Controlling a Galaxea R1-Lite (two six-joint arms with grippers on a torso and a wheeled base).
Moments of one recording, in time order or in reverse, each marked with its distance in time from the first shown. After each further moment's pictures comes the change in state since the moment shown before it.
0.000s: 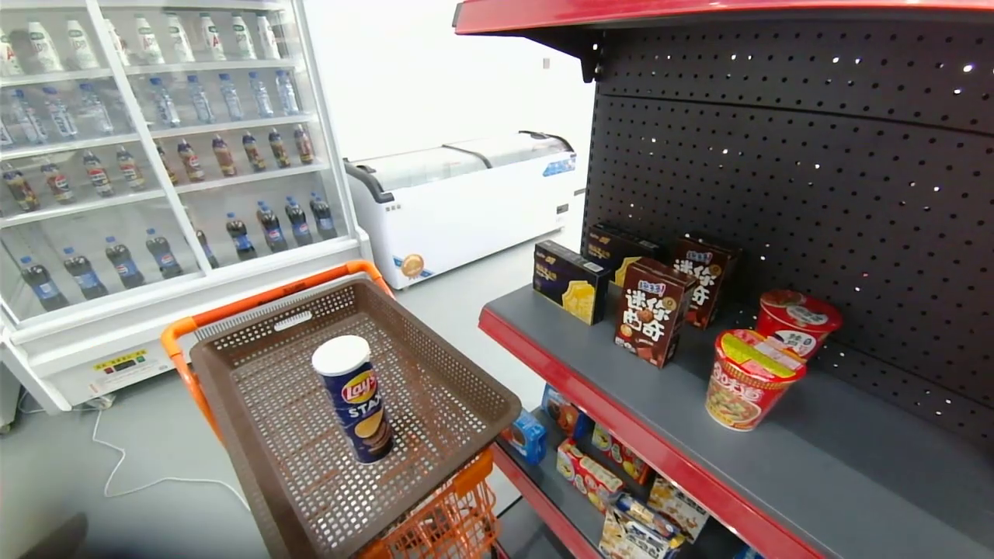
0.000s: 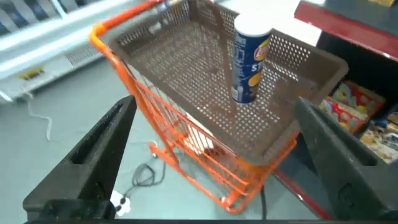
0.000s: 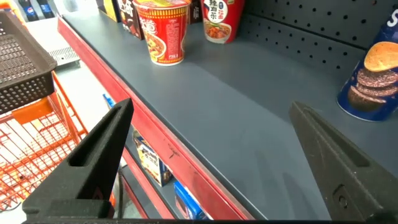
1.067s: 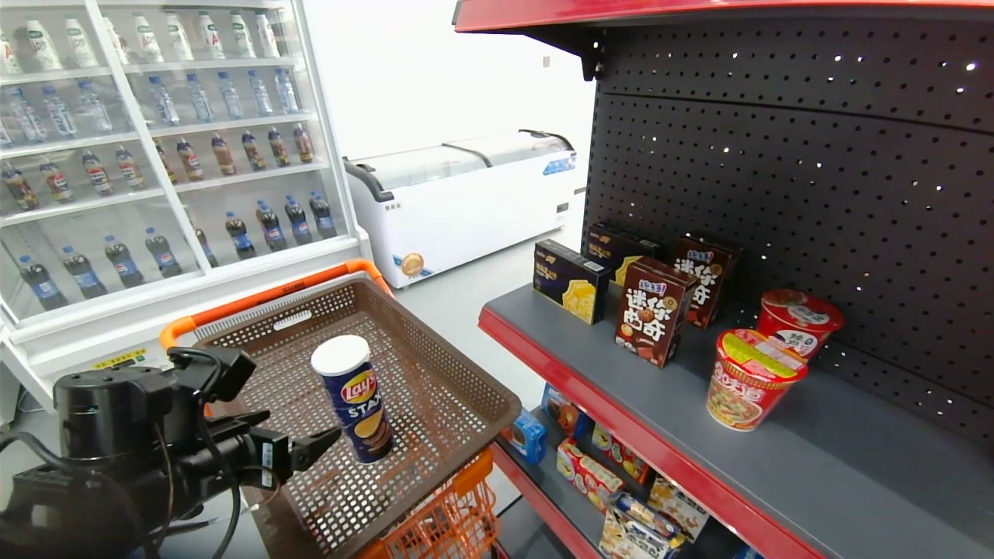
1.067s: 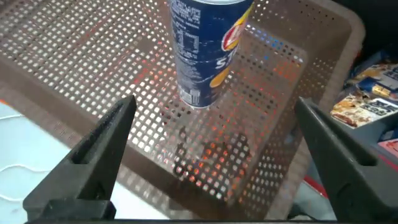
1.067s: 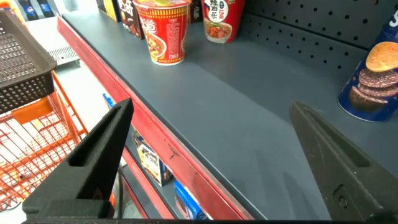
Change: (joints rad) left arm -0.050 1.144 0.126 -0.999 -0.195 -0.018; right arm 0.000 0.000 0.000 0.000 0.000 0.000
